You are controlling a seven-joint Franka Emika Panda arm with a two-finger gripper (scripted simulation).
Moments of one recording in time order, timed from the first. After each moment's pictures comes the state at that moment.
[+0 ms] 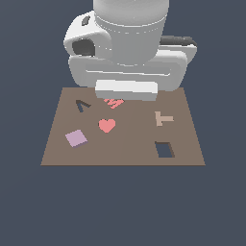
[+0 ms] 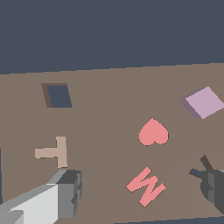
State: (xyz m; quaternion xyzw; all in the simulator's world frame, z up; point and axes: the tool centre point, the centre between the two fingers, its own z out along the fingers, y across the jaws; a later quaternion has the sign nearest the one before) arm 0.014 0.008 0.171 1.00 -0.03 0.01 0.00
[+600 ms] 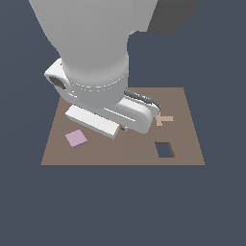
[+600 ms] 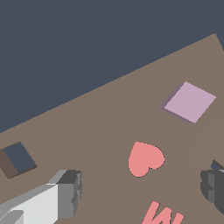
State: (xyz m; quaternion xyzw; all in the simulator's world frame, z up) arm 0.054 -0.037 0.128 0.98 -0.22 0.01 0.00
